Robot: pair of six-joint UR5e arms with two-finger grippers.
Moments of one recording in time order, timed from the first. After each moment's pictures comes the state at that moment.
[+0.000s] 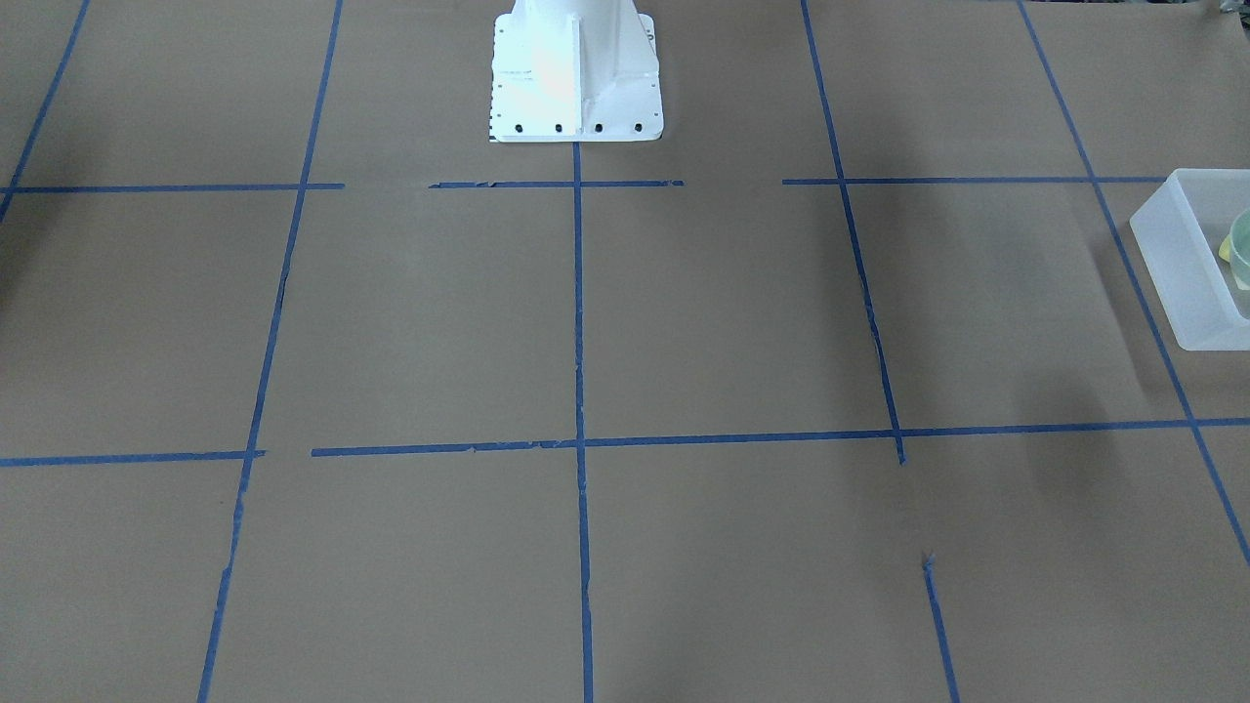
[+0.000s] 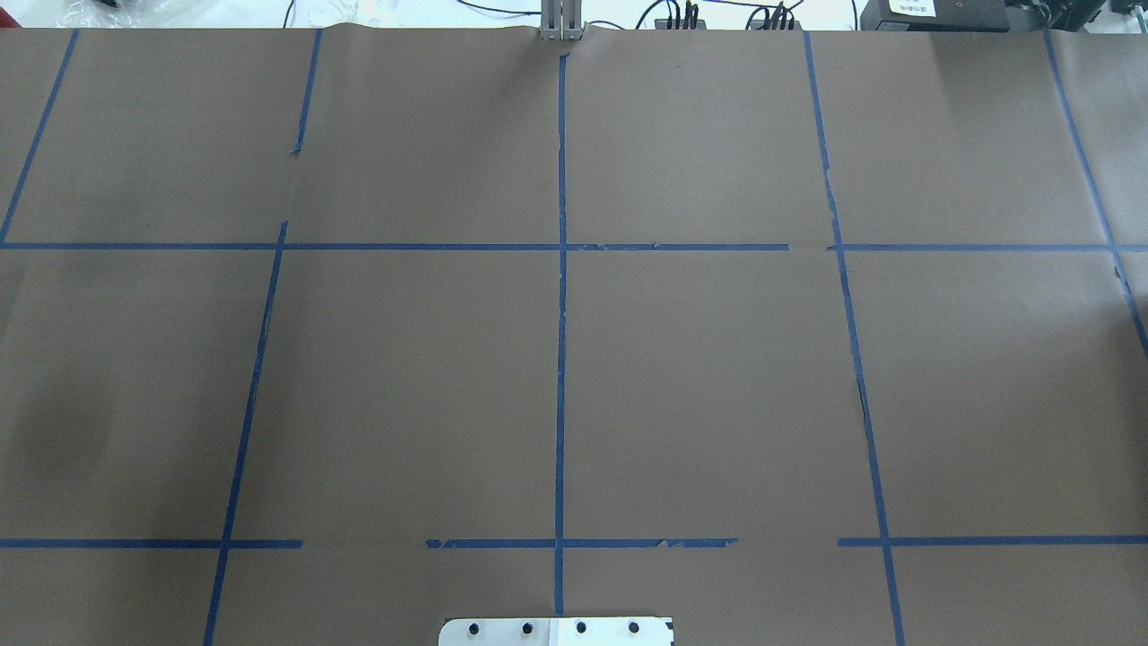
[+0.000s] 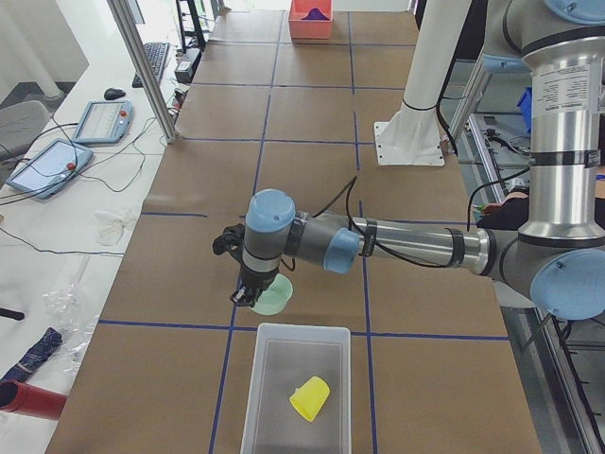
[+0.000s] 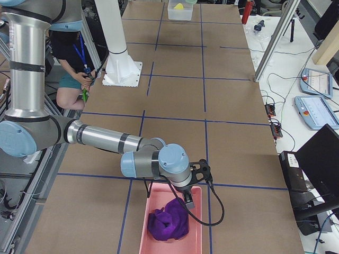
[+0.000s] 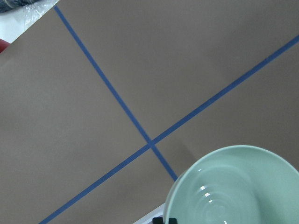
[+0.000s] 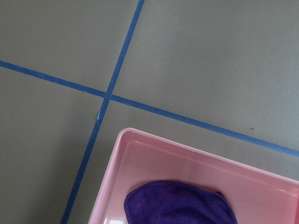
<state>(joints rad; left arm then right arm) -1.56 -1.45 -1.70 -1.85 -2.24 0.47 1.73 -1.68 1.54 -1.29 2.33 -0.30</state>
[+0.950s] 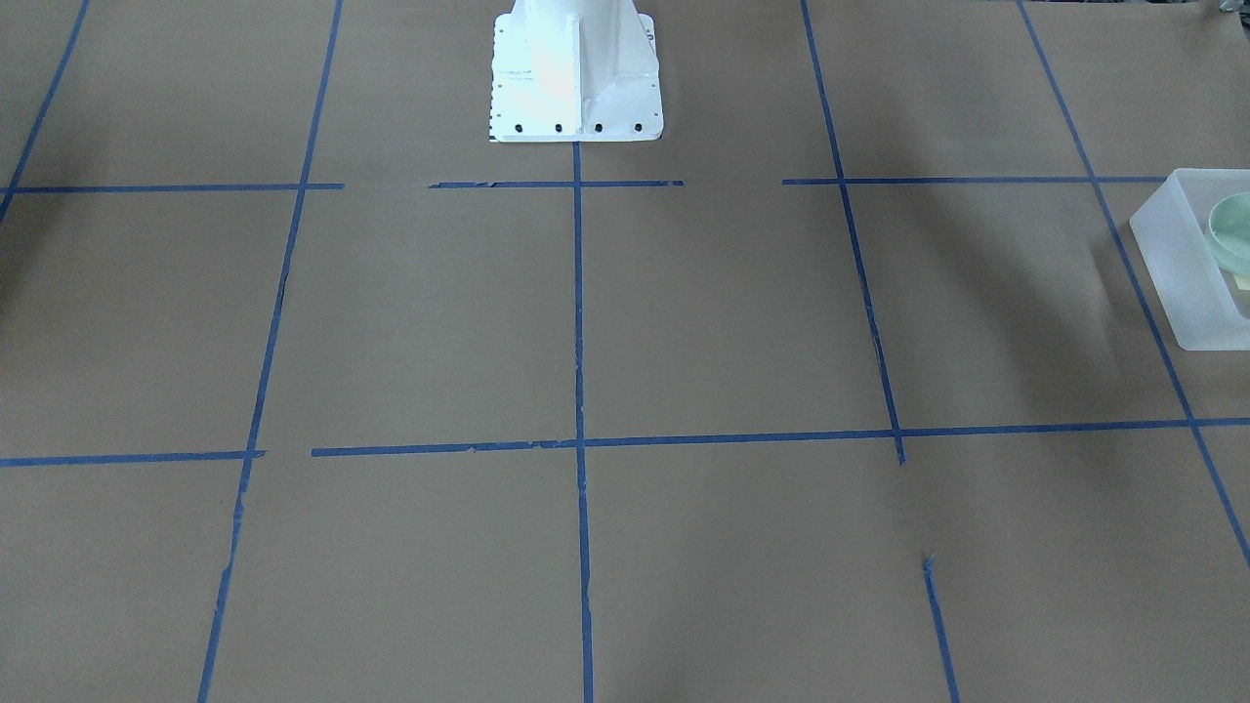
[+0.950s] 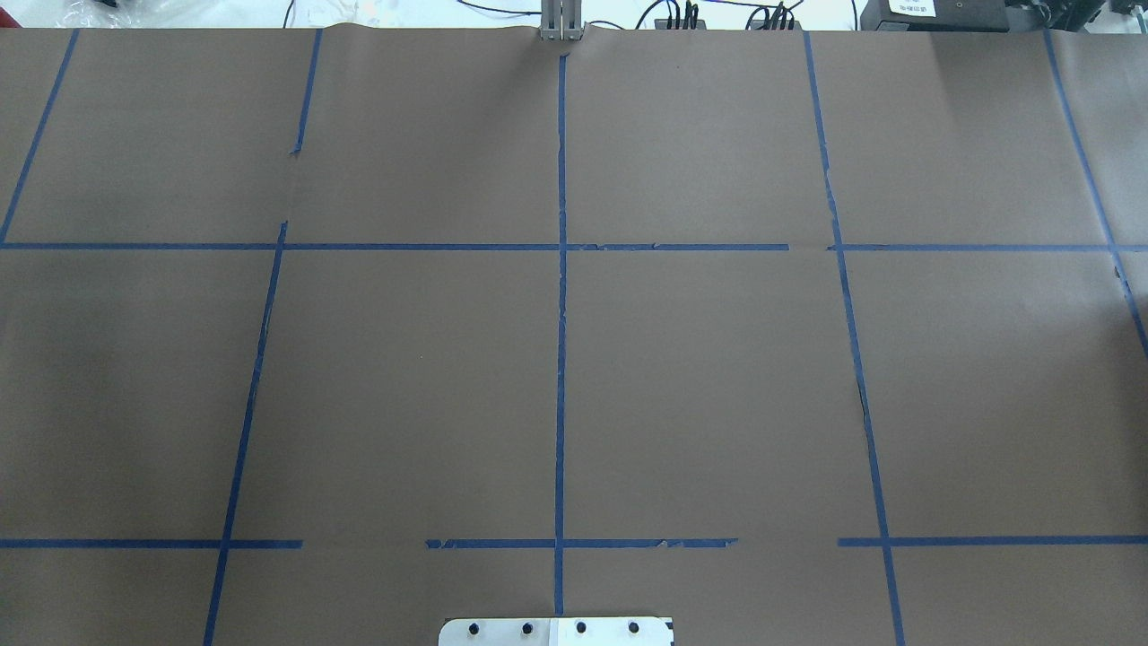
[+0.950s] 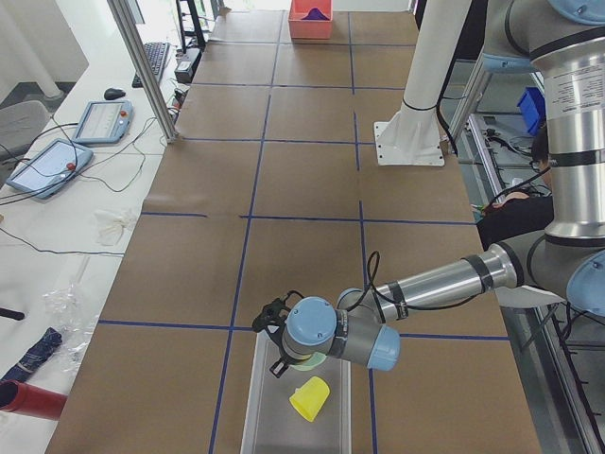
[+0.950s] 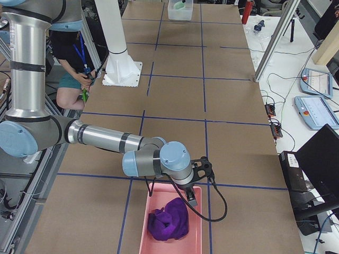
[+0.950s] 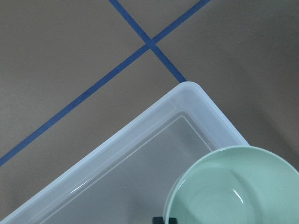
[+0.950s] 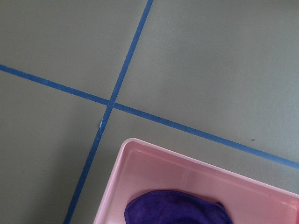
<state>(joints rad) -1.58 -1.37 -1.39 -2.22 -2.39 0.49 1.73 -1.67 1.54 -1.27 2.33 -0.30</state>
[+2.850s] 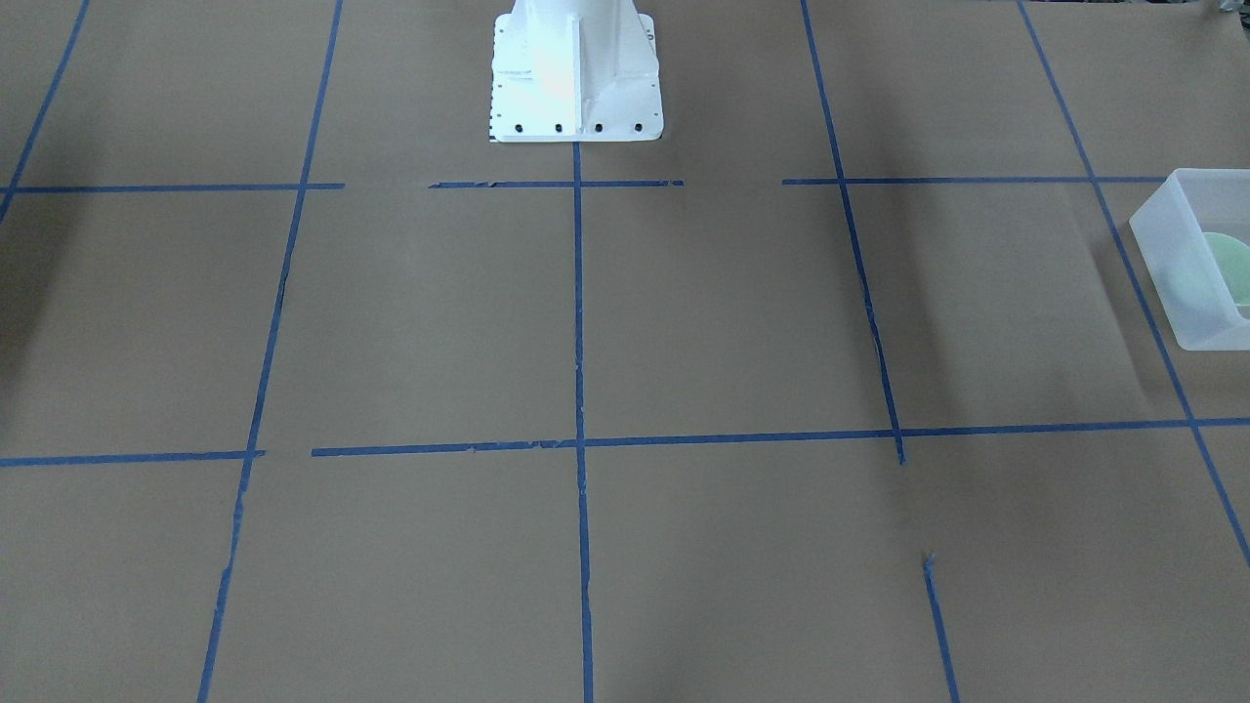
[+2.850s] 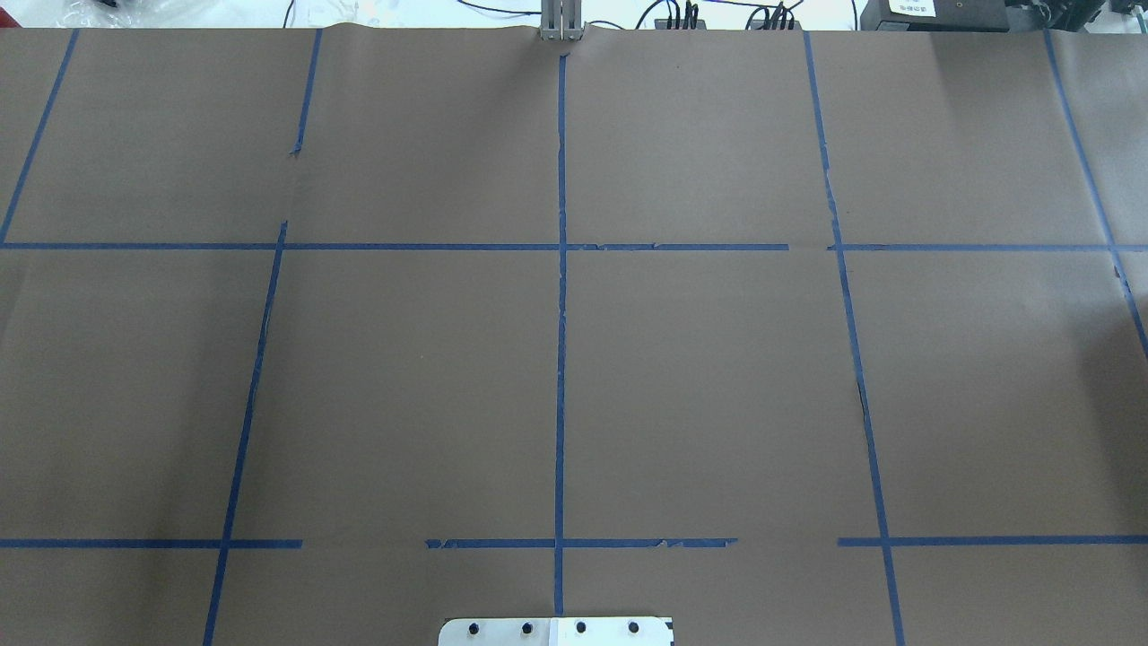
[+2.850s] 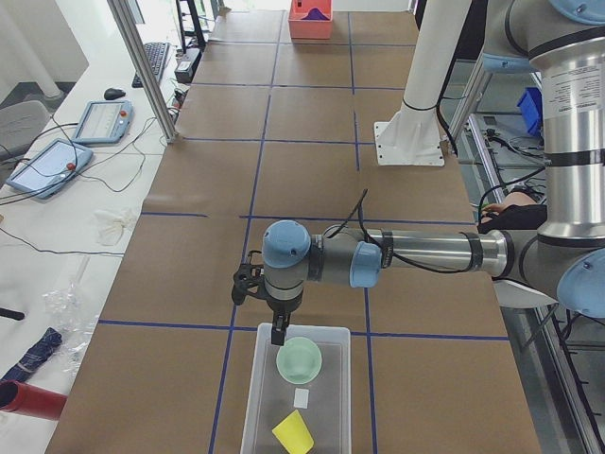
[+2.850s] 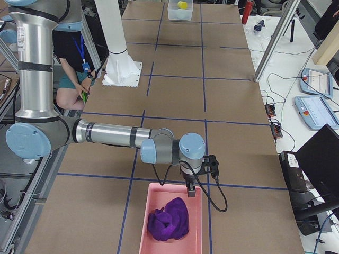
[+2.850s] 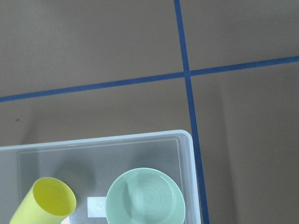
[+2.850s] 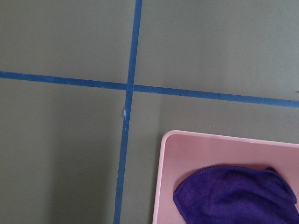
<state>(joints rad) -1.59 -1.40 -1.75 -1.63 -2.32 0.05 1.60 -1.60 1.58 -1.55 2.32 -0.10</state>
